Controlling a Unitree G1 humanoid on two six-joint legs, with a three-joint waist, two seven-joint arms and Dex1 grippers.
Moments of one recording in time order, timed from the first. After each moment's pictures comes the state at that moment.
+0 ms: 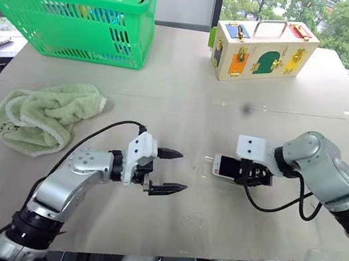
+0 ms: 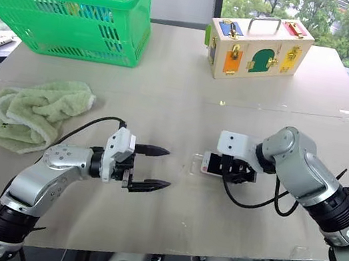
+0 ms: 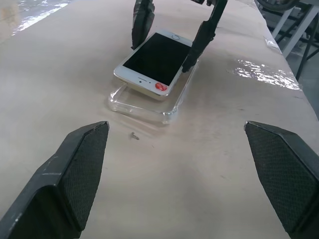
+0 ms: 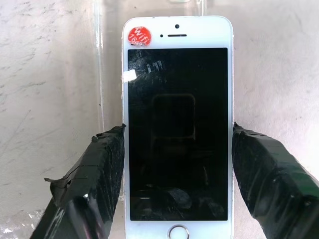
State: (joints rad) left arm -0.12 0.63 -0.10 -0.29 -0.44 0.36 -1.06; right arm -0.75 -0.82 0.61 -0.27 -0.06 0.82 1.22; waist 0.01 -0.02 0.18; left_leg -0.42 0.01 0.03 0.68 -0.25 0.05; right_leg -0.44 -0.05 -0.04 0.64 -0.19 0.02
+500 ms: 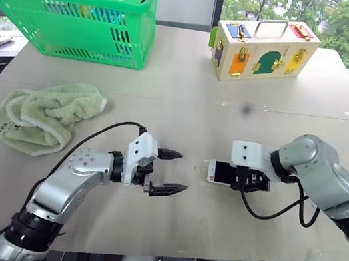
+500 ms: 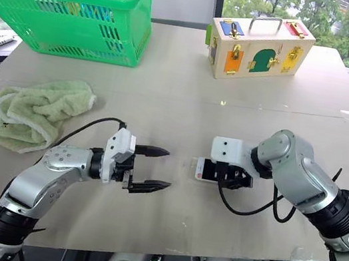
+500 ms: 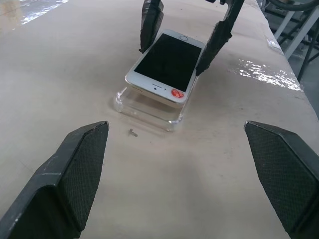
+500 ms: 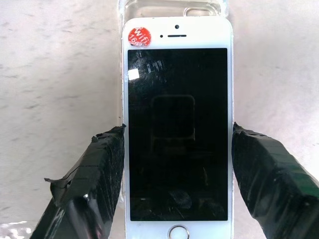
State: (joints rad) left arm -0.12 0.63 -0.09 -0.31 -0.44 0.38 -1.05; right arm -0.73 -0.83 0.62 -0.39 -0.06 0.88 1.25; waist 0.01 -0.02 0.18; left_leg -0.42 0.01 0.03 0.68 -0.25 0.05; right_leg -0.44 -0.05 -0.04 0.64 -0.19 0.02
